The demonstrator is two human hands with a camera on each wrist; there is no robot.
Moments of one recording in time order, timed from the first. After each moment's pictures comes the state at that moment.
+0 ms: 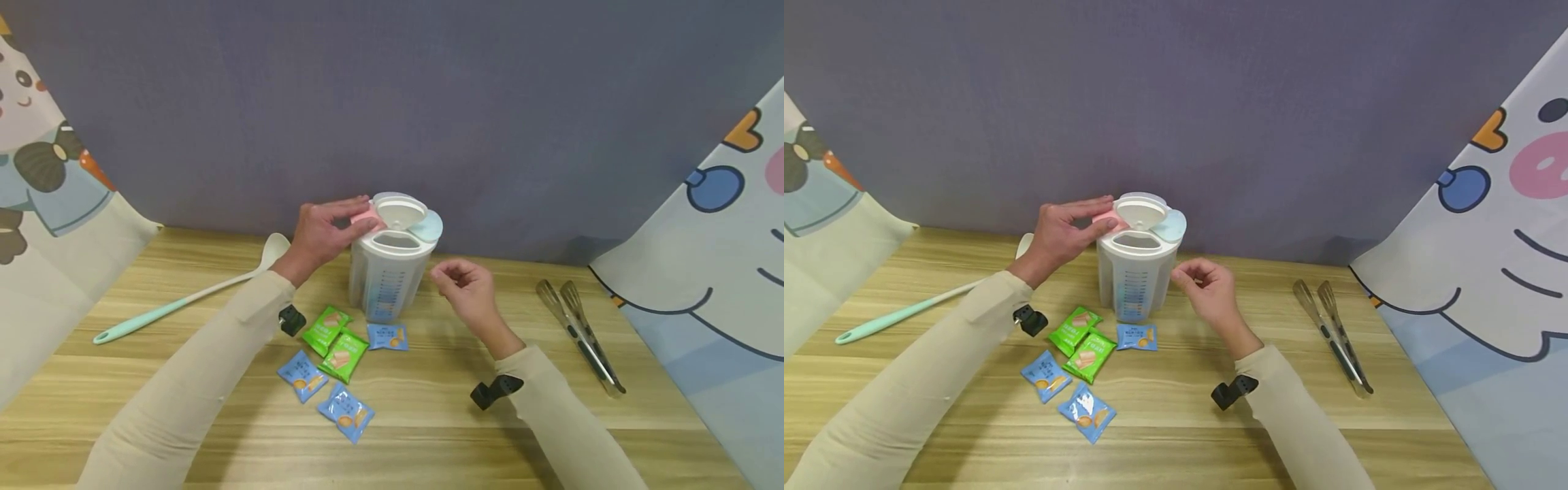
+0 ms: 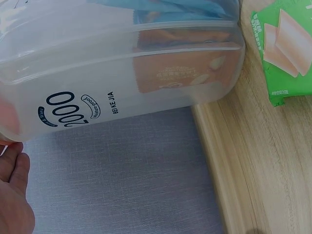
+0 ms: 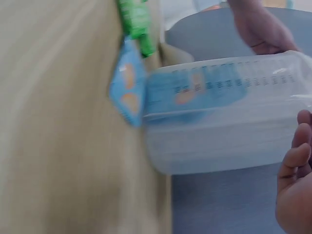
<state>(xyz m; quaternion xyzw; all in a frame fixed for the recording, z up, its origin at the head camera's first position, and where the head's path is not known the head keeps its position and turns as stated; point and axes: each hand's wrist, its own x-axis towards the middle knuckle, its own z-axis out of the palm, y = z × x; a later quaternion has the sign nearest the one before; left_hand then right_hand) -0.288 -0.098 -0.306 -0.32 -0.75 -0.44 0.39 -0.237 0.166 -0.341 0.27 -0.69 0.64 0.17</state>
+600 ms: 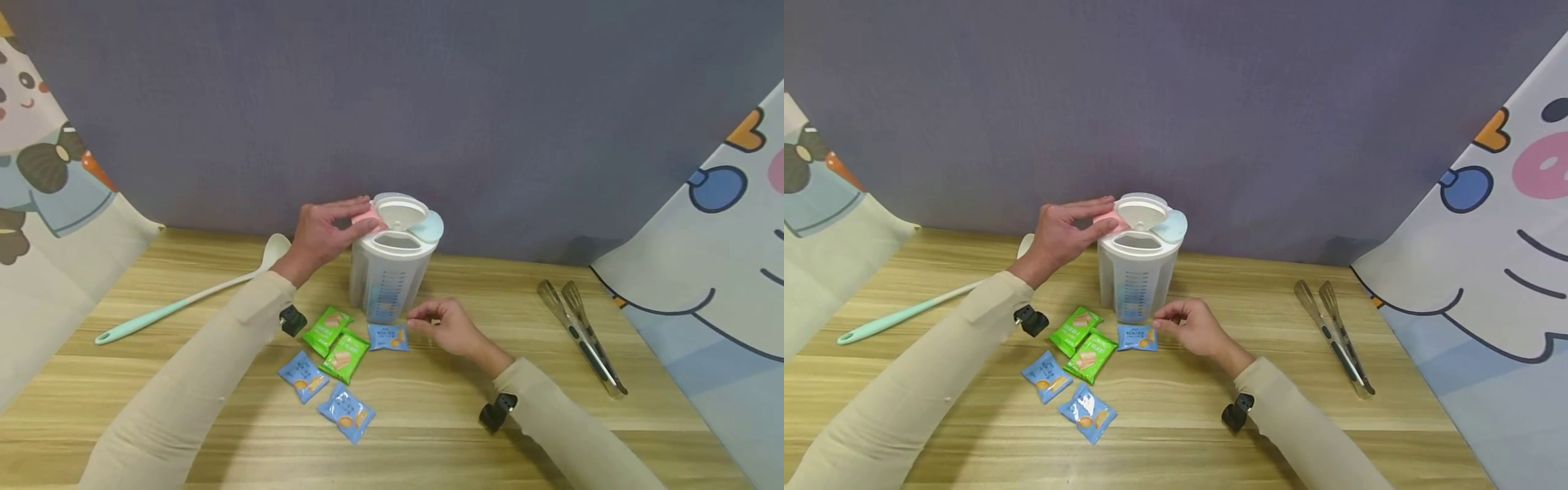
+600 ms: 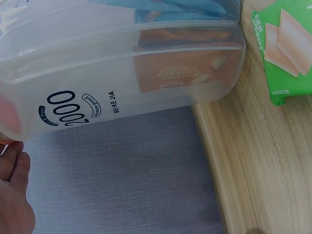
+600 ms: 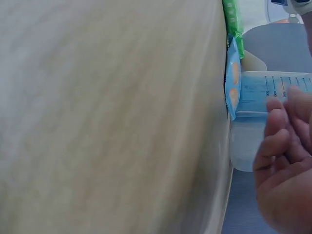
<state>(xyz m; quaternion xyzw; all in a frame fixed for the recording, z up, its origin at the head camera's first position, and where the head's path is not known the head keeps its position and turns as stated) -0.286 -0.099 -0.304 -0.33 -0.75 -0.43 0.39 -0.231 0.167 -0.393 0.27 -0.83 0.49 -0.03</state>
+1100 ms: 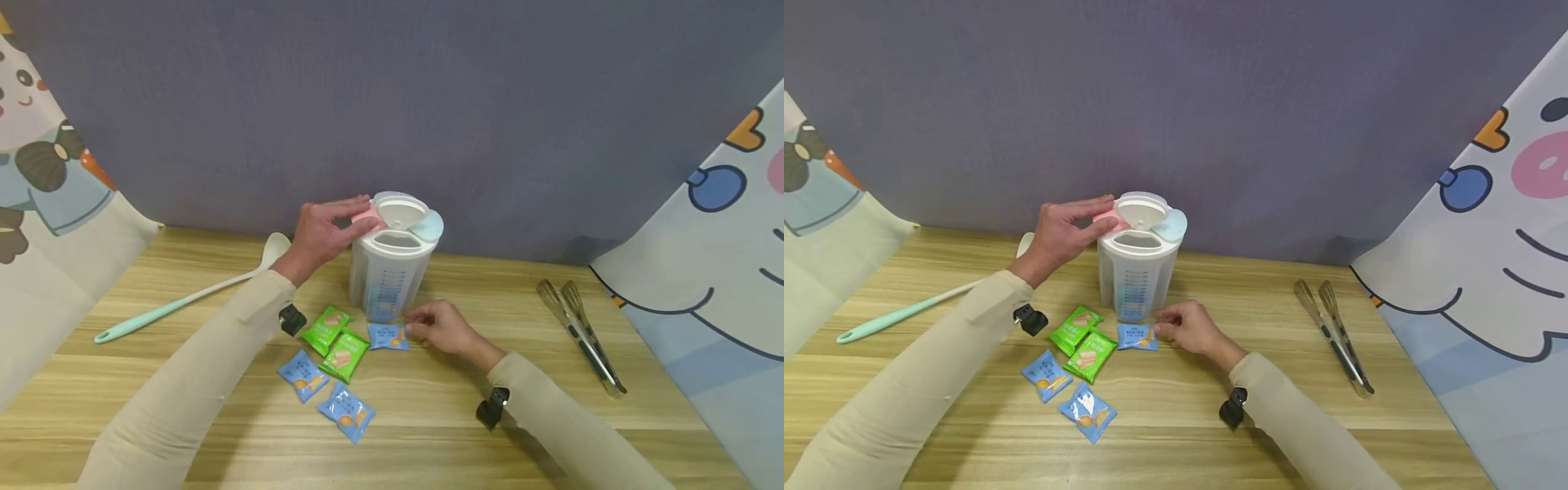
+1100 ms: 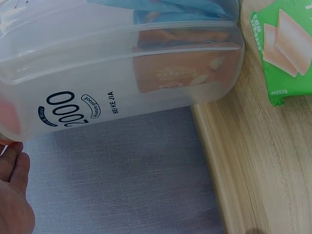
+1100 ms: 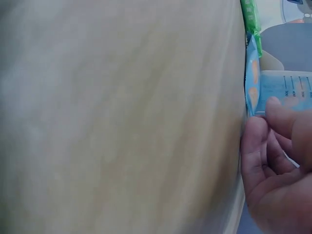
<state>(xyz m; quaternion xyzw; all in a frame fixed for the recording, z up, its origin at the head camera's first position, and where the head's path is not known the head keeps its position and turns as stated) -0.289 -0.097 -0.306 -0.32 -0.74 -0.44 0.39 -0.239 0.167 -0.405 0.24 -0.85 0.46 -0.10</state>
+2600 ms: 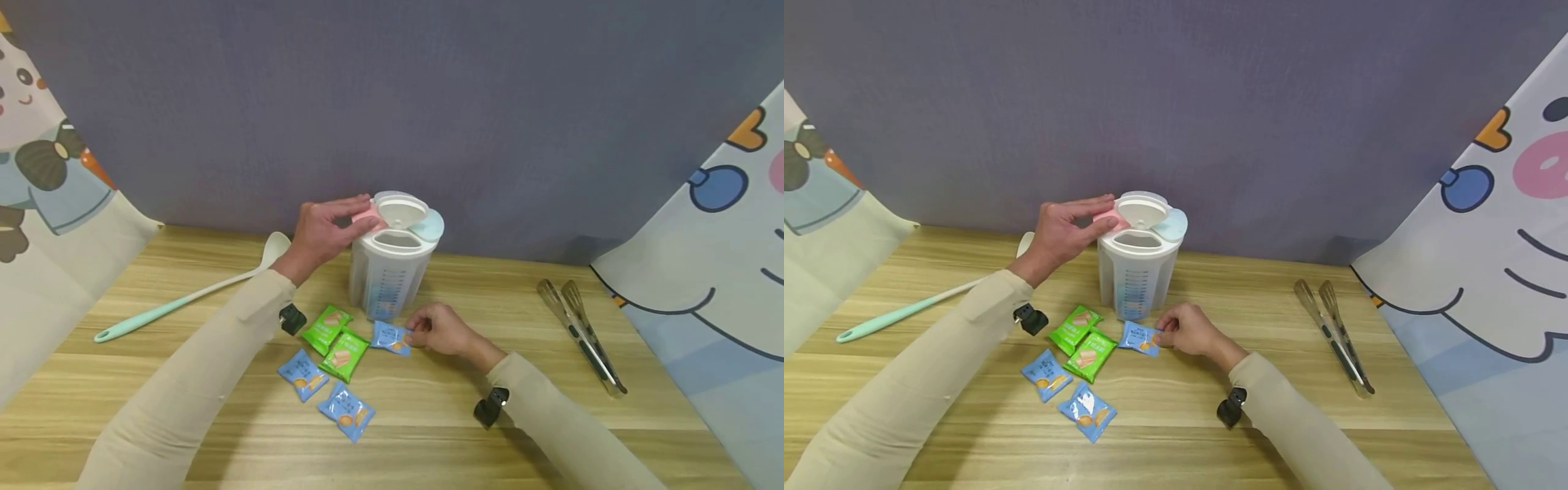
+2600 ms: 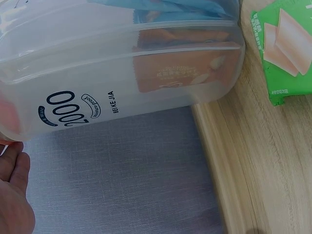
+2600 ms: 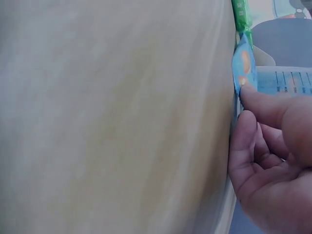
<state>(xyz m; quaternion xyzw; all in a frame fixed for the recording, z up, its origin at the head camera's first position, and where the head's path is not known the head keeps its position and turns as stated) -0.287 -0.098 -0.305 -0.32 -0.75 -0.44 0.38 -0.240 0.168 -0.405 0.28 -0.87 0.40 -0.12</state>
